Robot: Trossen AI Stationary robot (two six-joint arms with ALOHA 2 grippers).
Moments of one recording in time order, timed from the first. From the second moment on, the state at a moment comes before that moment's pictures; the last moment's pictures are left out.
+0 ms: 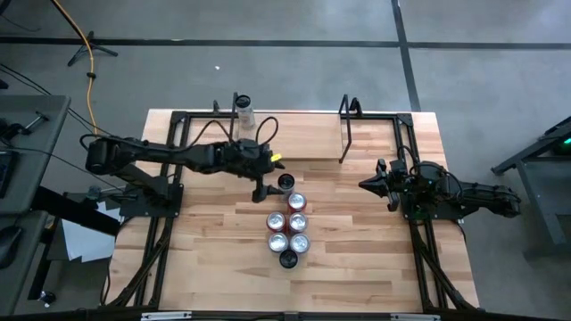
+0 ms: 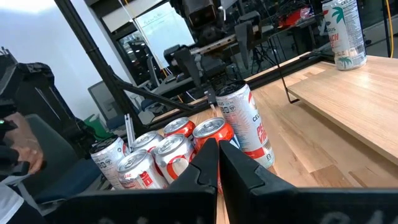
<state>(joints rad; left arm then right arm) 0.12 1.42 0.92 -0.06 0.11 0.06 -0.14 0.01 0.02 0.00 -0.18 0.42</state>
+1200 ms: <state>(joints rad) 0.13 1.49 0.91 0.04 0.06 0.03 -0.14 0.01 0.02 0.00 -0.18 0.42</state>
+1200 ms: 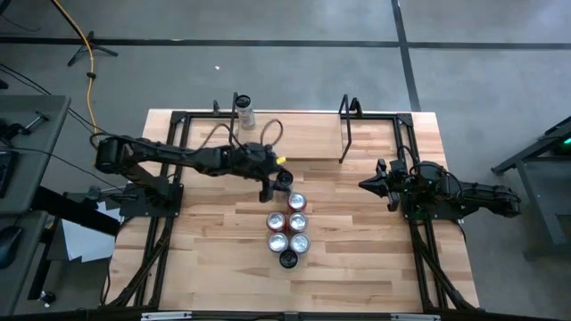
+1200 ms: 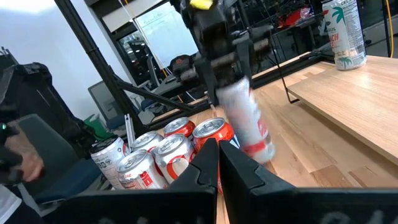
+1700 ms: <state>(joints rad) 0.23 1.03 0.94 0.13 0.13 -0.21 -0.14 0.01 0.02 0.00 -0.18 0.42</state>
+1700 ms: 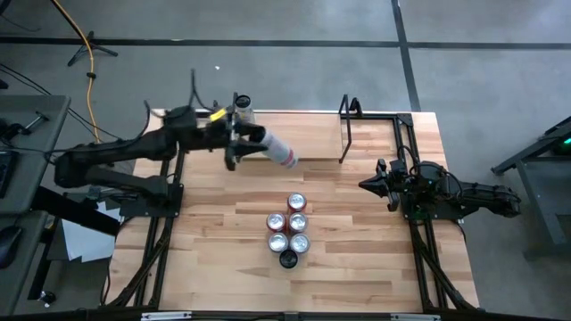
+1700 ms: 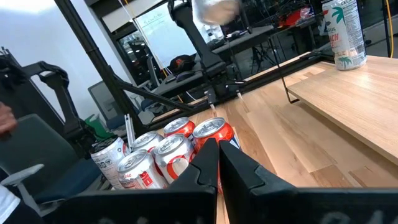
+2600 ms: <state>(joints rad) 0.15 0.92 0.82 0.18 0.00 -0.26 -0.14 0.01 0.02 0.16 0.06 0.77</state>
